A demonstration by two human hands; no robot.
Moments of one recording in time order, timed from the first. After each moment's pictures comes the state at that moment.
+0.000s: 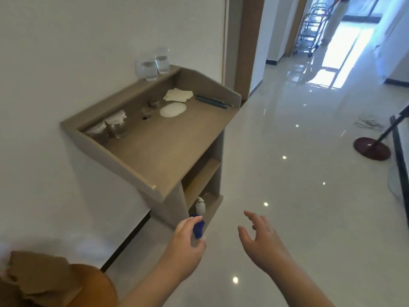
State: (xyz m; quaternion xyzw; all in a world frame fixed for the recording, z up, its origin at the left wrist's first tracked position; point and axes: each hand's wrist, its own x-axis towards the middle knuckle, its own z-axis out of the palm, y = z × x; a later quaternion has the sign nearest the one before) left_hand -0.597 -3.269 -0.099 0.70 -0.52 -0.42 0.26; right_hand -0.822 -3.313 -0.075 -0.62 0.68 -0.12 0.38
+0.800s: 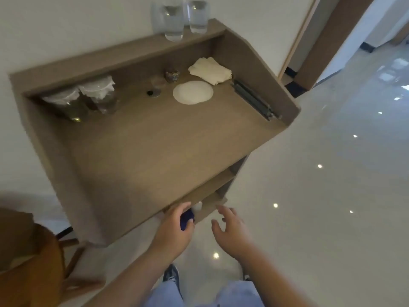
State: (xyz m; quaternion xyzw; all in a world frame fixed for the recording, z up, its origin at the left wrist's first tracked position) left_hand -0.600 -3.547 -0.212 0.81 -0.34 -0.37 0.30; right_hand -0.768 -3.656 -0.199 -0.75 0.50 0.05 0.43
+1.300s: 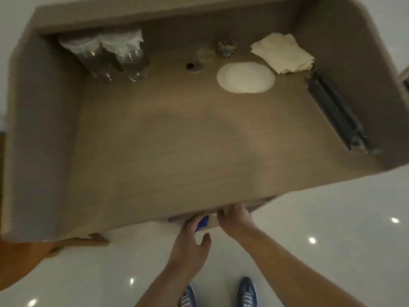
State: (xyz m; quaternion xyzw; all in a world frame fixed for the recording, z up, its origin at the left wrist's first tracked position) left_hand -0.652 -3.641 -0.328 0.86 -0.10 -0.33 0.36; right_hand -0.675 -3.816 -0.345 -0.82 0.38 0.20 0.38
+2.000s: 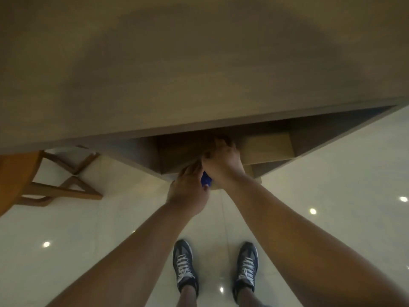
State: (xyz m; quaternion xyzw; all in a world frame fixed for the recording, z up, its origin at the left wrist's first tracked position) left_hand -0.625 -3.648 -0.491 0.93 -0.22 -0.25 0.16; right_hand -0.619 -3.785 -0.489 -0.85 0.34 0.12 0.39
